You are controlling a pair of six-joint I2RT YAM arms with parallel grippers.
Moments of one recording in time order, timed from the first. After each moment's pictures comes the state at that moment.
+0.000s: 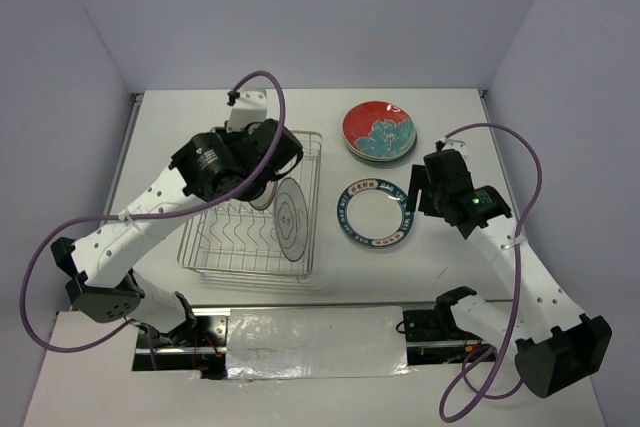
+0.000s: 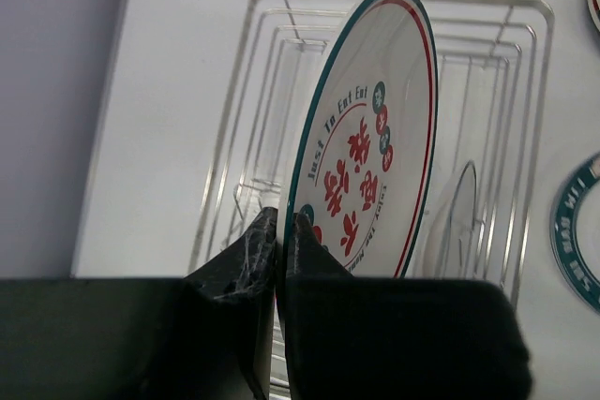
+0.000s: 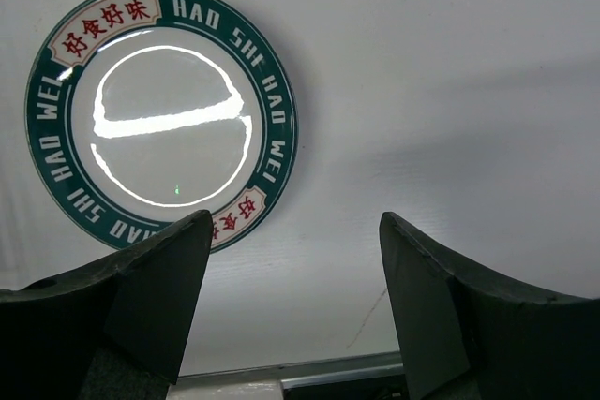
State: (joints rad) left arm -0.94 1.46 1.82 -1.40 -0.95 -0.73; right arm 0.34 0.97 0.93 -0.85 0.32 0.41
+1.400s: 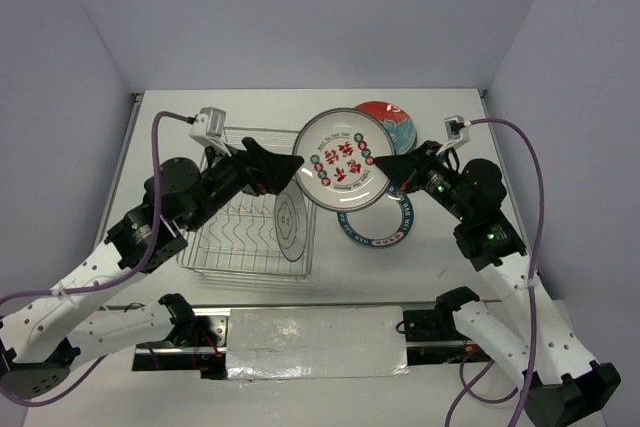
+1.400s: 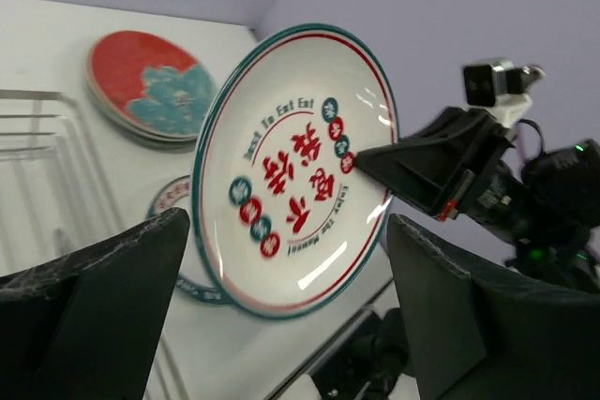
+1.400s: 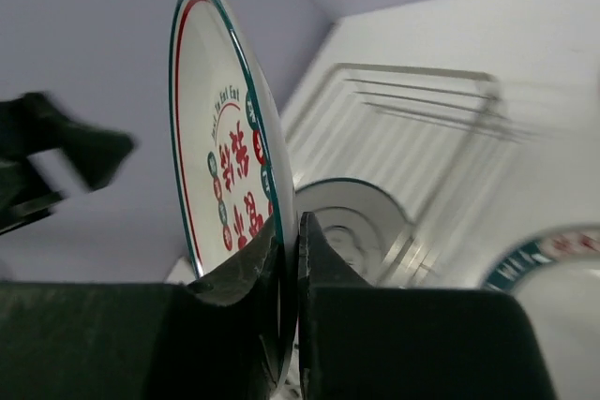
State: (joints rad) left arm -0.83 0.87 1.05 -0.15 -0.15 -0.66; right arm 0.34 0.73 0.76 0.04 -0.41 0.73
